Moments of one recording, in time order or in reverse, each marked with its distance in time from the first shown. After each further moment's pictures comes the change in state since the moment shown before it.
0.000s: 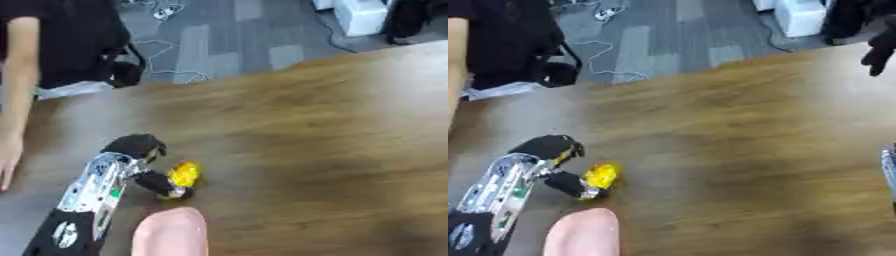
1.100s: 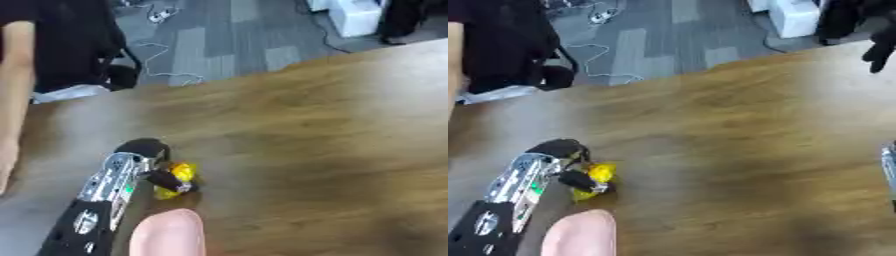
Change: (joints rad) left arm -0.068 -0.044 0.012 0.152 -0.017 -0.002 0.010; right arm -0.008 0.000 0.000 0.000 -0.010 0.002 -0.002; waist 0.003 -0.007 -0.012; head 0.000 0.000
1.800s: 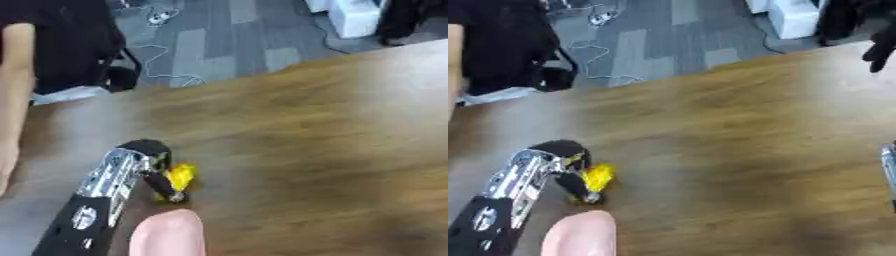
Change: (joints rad) left arm -0.017 0.020 -0.021 -0.007 0.029 -0.059 -0.056; right arm 0.000 0.000 0.000 0.000 0.000 0.000 0.000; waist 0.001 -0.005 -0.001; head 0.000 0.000
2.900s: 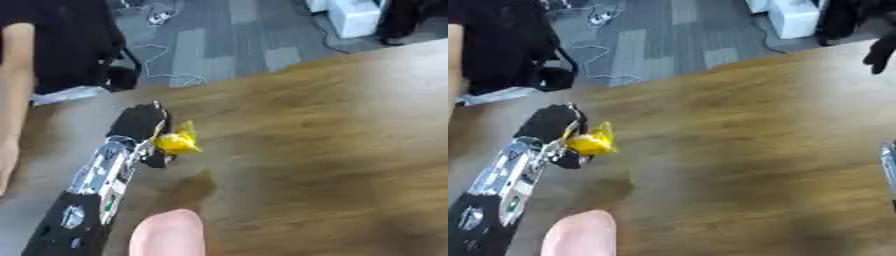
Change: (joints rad) left arm 0.013 0.046 0.000 -0.175 0.181 0.056 0.568; right arm -0.001 0.000 0.000 0.000 0.000 0.003 0.003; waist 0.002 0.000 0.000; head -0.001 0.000
